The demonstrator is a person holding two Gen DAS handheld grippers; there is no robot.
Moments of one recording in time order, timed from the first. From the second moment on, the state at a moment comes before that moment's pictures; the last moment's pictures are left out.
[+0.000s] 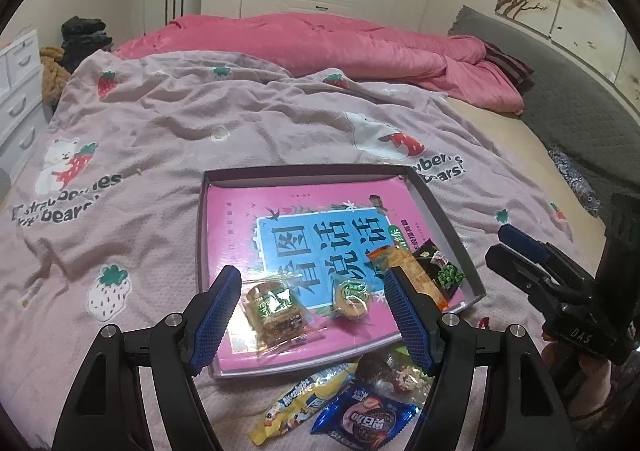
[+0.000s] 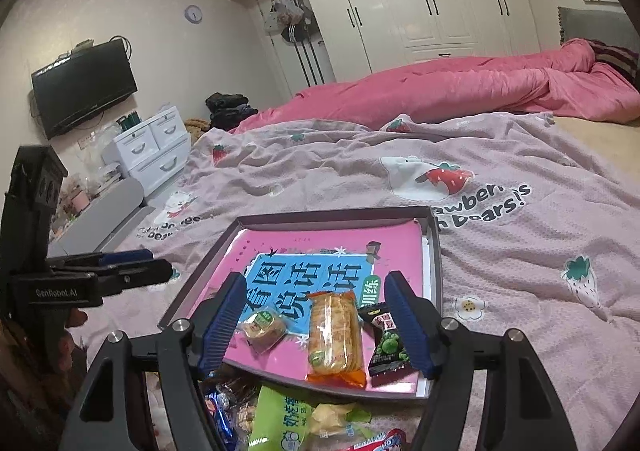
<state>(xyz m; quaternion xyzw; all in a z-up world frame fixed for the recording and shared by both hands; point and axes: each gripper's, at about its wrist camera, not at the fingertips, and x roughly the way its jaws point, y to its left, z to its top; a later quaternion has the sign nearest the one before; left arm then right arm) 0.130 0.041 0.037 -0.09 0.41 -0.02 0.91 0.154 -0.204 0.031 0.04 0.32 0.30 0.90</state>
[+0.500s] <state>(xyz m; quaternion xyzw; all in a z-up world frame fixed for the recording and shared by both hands) 0.109 0.037 0.042 -0.08 0.41 -0.03 0.91 0.134 -0.204 0.028 0.03 0.32 0.30 0.90</state>
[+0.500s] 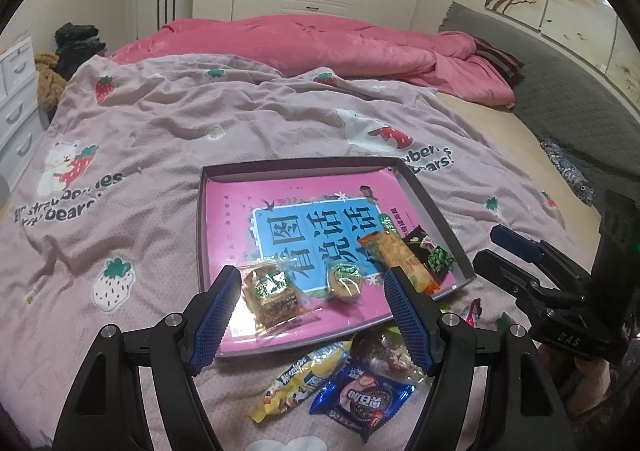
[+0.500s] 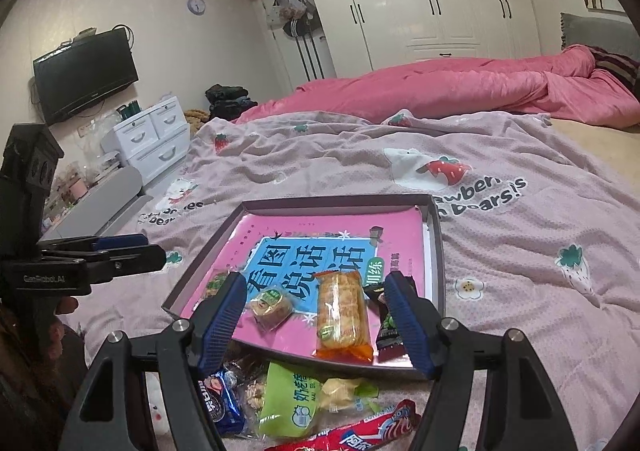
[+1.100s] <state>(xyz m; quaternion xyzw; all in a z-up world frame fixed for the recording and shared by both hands) 0.085 0.025 0.037 -0.06 0.42 -0.06 0.90 0.112 -0.214 0.026 0.02 0.33 0.27 0.90</state>
